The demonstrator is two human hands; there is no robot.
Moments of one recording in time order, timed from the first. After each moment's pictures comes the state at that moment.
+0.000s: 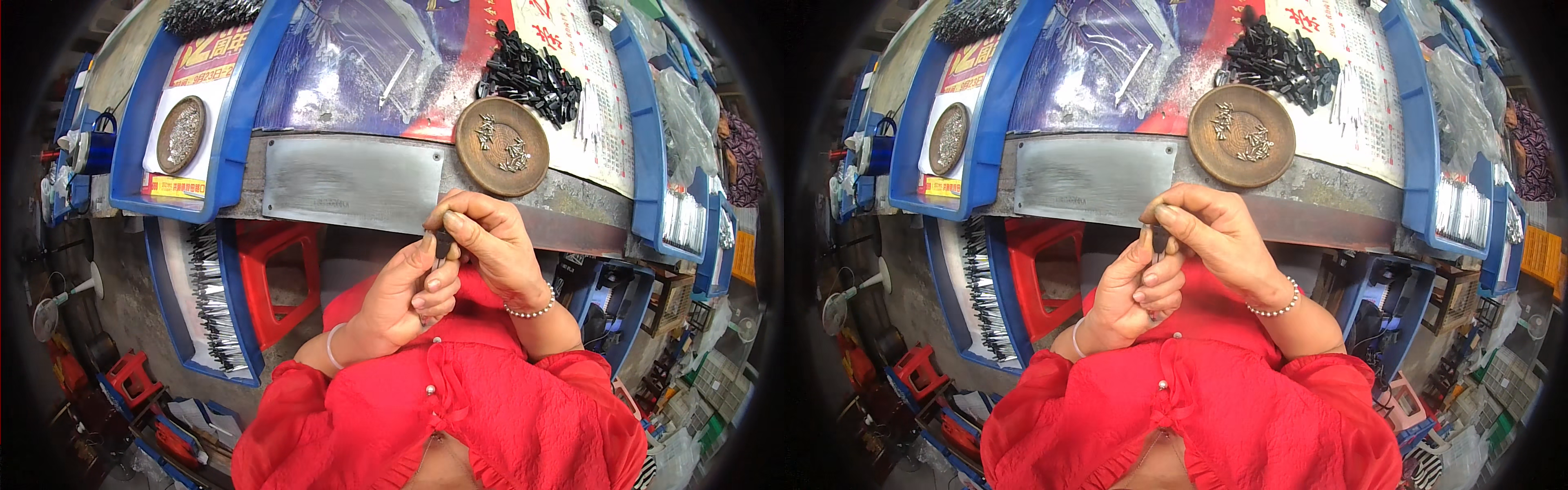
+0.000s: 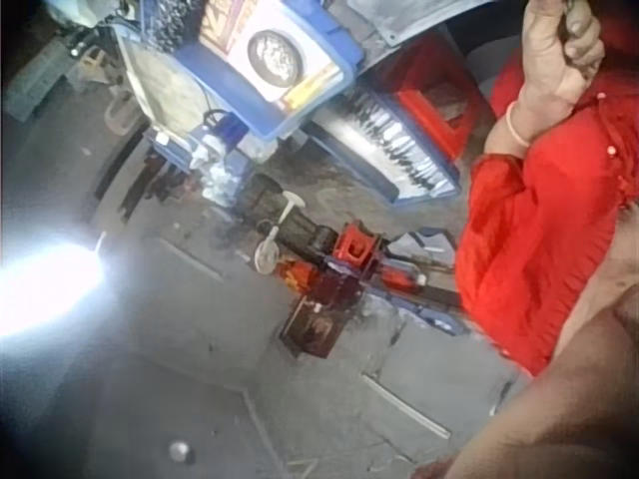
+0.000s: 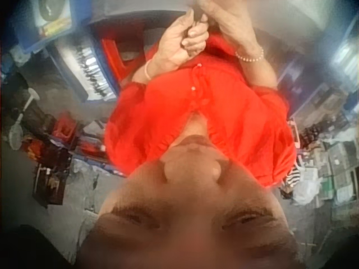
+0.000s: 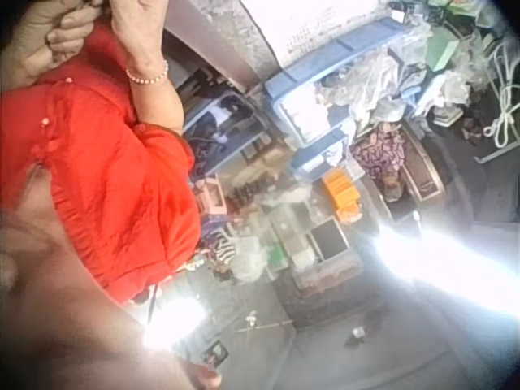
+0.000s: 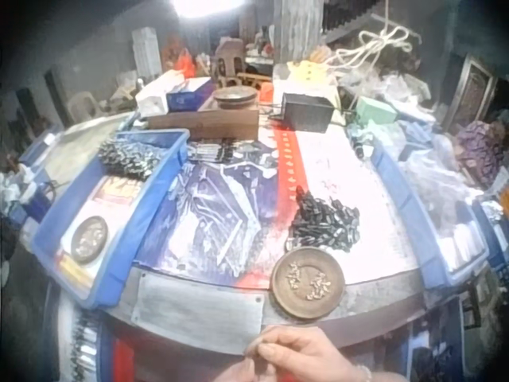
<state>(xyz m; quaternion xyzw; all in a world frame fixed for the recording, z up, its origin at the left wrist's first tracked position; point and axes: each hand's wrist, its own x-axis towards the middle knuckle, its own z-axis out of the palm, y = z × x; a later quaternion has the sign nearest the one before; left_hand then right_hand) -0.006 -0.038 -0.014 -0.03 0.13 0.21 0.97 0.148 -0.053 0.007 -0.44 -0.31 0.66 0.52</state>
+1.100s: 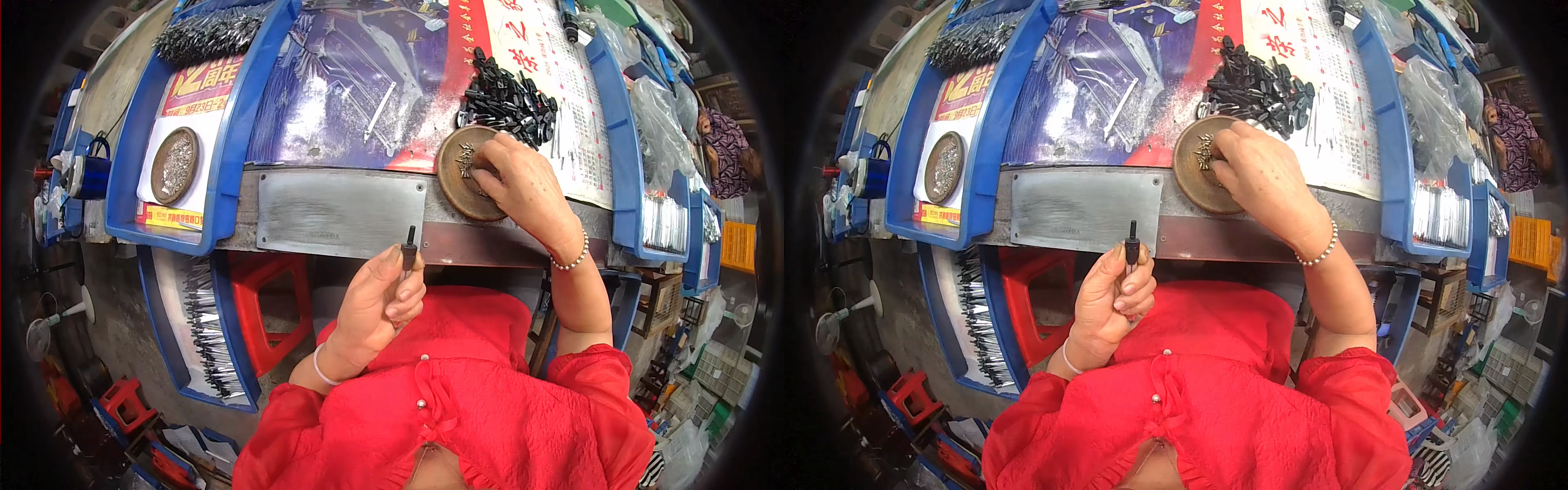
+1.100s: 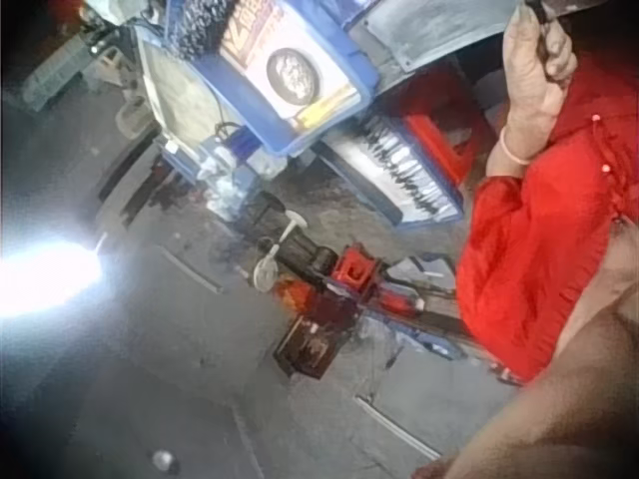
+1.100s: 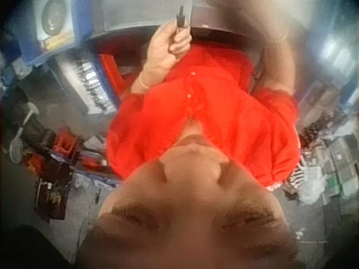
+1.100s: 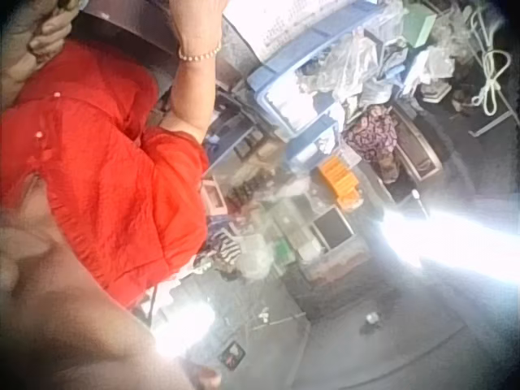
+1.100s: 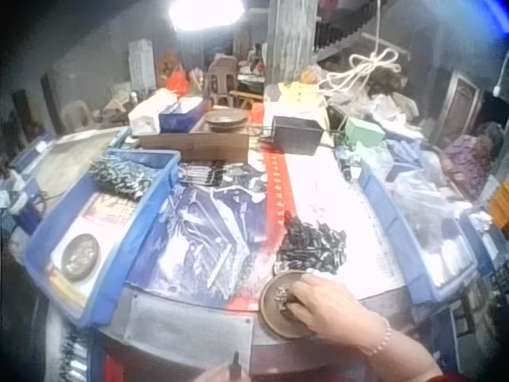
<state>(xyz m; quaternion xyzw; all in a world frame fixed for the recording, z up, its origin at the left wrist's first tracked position) -0.015 -0.019 -0.018 0.04 0.17 0.26 0.95 0.229 0.004 0.017 -0.67 -0.71 0.12 0.18</state>
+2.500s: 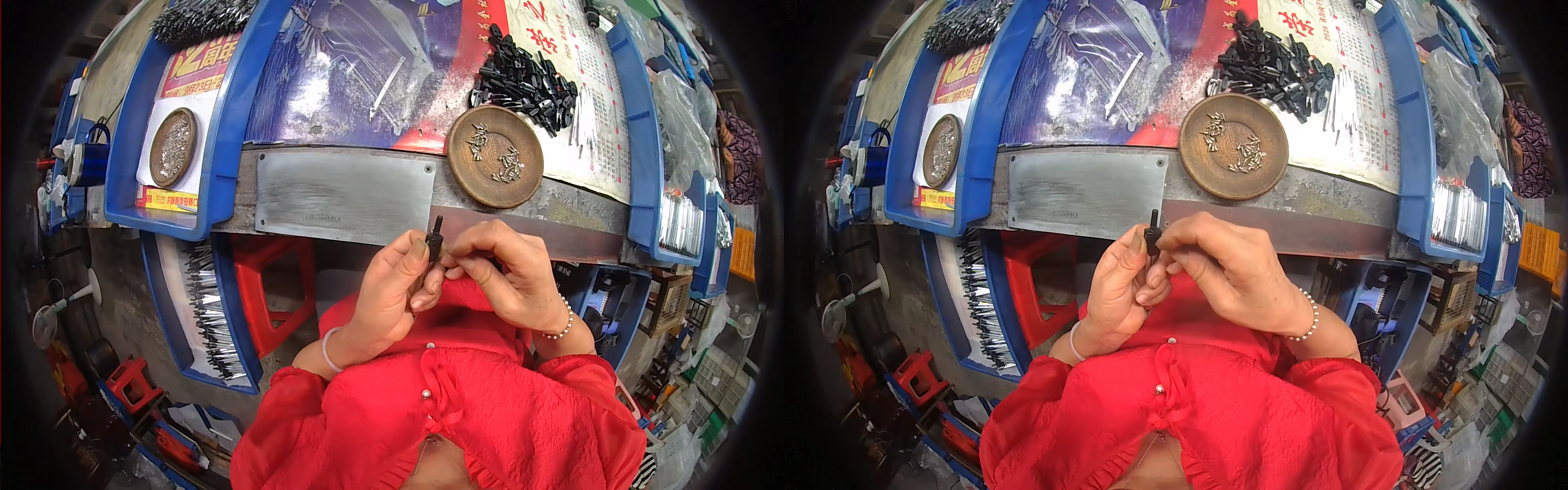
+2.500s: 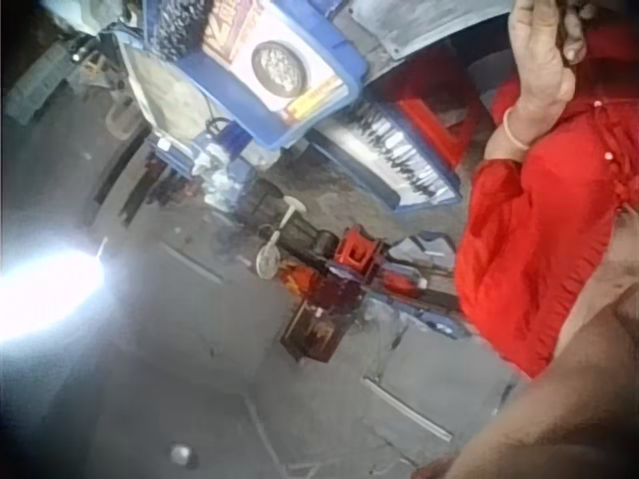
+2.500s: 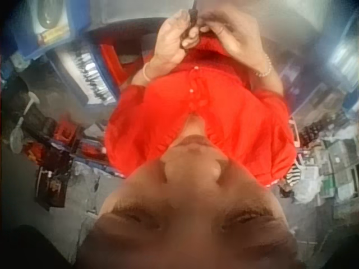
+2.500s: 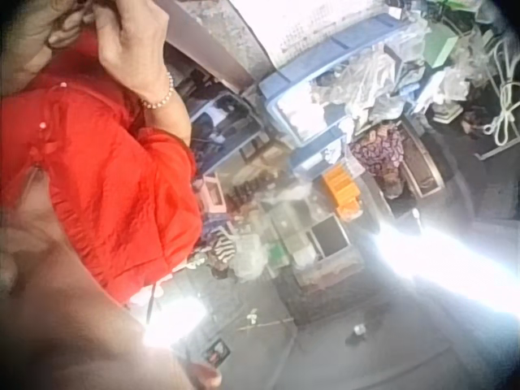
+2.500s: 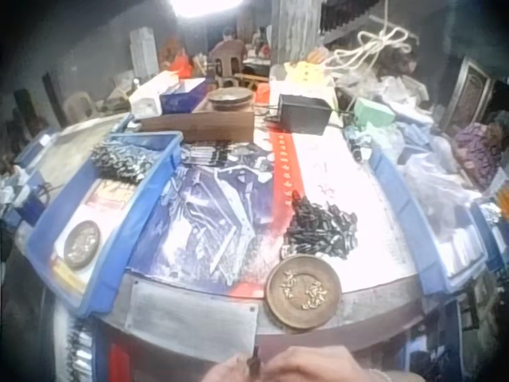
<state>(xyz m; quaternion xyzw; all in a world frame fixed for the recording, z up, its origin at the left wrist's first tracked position) -0.001 -0.032 -0.018 0.14 0.24 0.28 0.92 0.167 -0.064 0.029 -0.52 -0.60 0.42 0.45</state>
